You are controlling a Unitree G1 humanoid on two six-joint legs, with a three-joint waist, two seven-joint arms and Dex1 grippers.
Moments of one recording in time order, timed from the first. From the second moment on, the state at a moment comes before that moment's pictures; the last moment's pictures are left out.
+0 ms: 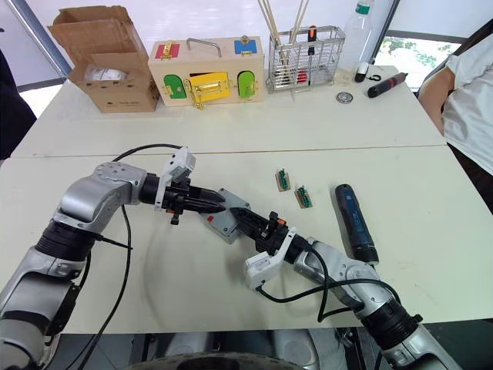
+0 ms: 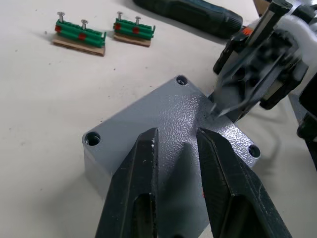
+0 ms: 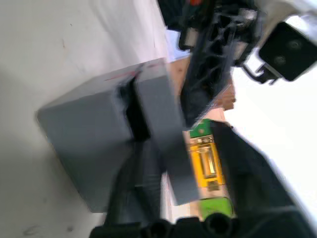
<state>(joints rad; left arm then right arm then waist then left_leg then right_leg) -0.64 0.63 -0.27 0.06 -0.42 0.68 -1.26 -0.15 -0.60 0.45 -0.20 -1.04 -0.46 0.00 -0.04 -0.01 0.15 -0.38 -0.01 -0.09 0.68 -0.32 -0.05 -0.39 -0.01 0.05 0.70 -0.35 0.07</state>
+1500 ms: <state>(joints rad) -0.66 0.74 -0.03 0.03 -0.61 0.98 -1.21 0.15 -0.42 0.15 -0.60 -0.21 -0.04 0.30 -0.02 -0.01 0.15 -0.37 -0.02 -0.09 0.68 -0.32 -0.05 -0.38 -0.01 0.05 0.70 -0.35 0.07</state>
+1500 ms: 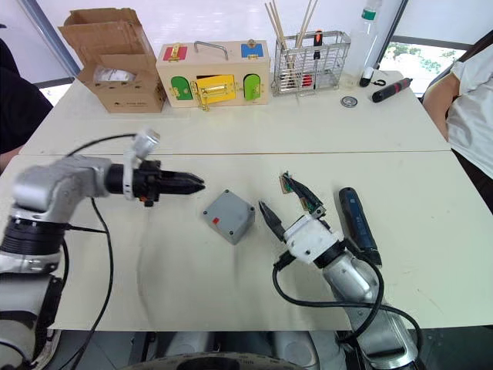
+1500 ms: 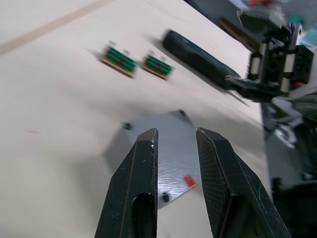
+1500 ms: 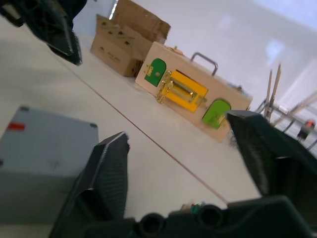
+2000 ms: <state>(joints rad) -0.63 0.62 -0.18 0.34 -0.29 0.49 -1.15 0.19 -0.37 0.13 -0.72 0.17 0.50 0.43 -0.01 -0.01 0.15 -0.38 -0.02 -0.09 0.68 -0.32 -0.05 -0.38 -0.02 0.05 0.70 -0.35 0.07</state>
